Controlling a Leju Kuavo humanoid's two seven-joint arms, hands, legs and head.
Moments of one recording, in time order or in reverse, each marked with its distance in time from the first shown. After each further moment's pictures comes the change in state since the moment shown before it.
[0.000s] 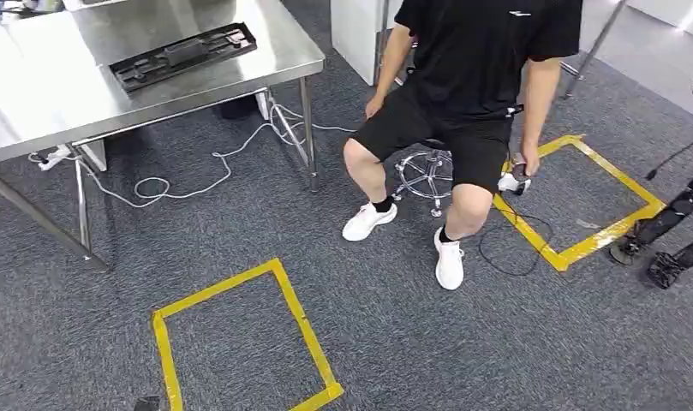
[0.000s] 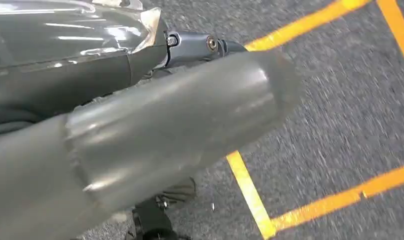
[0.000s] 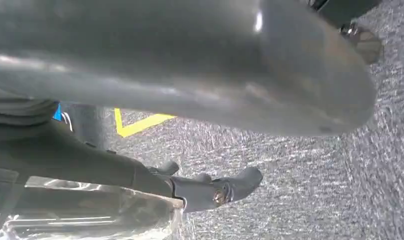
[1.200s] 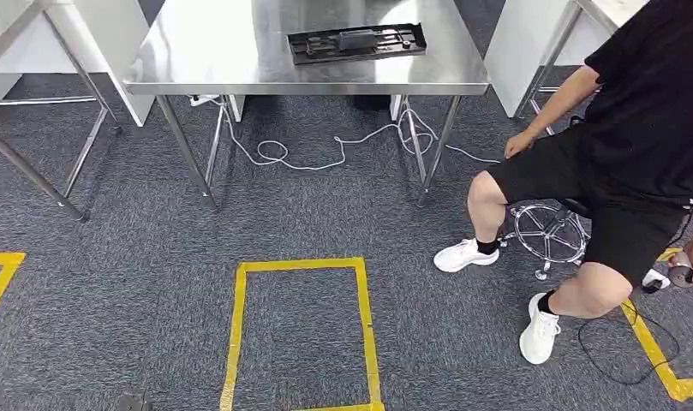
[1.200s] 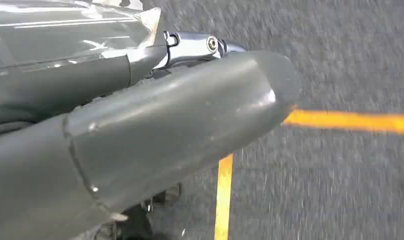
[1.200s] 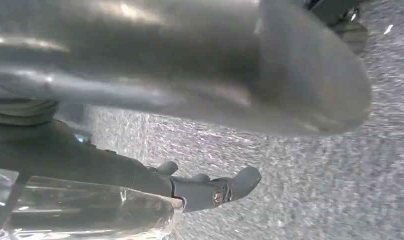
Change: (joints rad) left arm -0.030 0.009 0.029 -0.003 0.045 -0.022 0.002; right arm -0.007 -0.005 0.000 -0.004 -0.013 0.004 -0.024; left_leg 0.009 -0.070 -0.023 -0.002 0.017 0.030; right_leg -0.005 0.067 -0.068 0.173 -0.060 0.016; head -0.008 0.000
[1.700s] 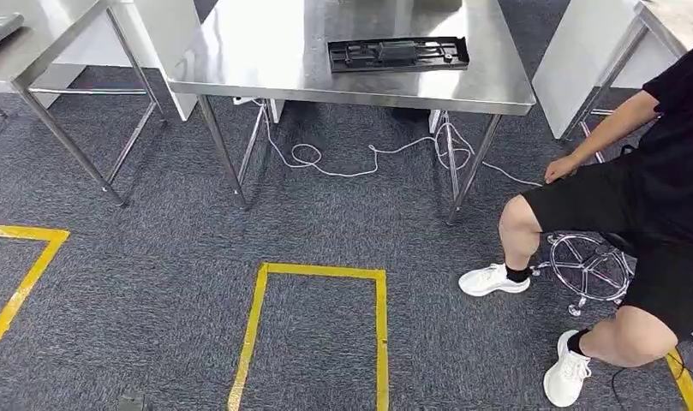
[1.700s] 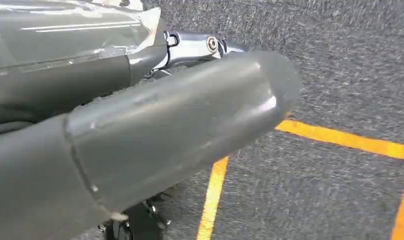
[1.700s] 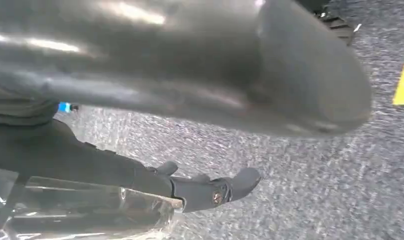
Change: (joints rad) left arm 0.000 0.001 0.007 0.000 0.007 -0.002 -0.005; right arm -0.004 -0.002 0.000 -0.001 -0.015 0.014 -0.008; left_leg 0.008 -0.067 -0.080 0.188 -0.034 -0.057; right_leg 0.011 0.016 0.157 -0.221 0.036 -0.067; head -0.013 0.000
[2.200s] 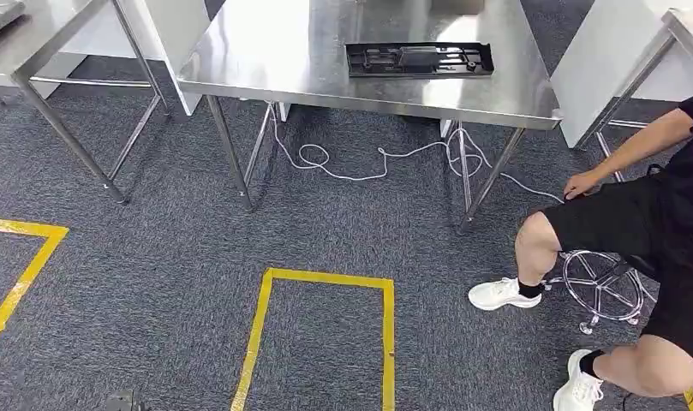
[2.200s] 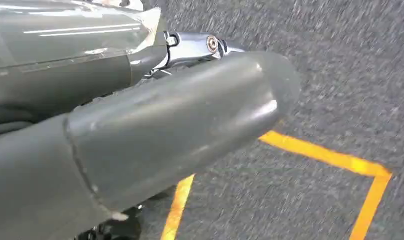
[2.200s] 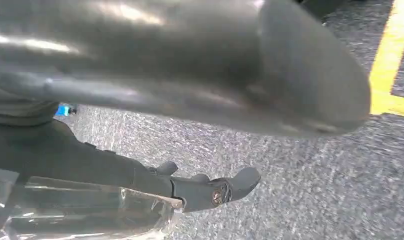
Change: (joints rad) left arm -0.004 -0.002 0.045 0.000 0.047 -0.029 -0.034; right arm -0.003 -0.001 0.000 -0.002 -0.016 0.003 -0.006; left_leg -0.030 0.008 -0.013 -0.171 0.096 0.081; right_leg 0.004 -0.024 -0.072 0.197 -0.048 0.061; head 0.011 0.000
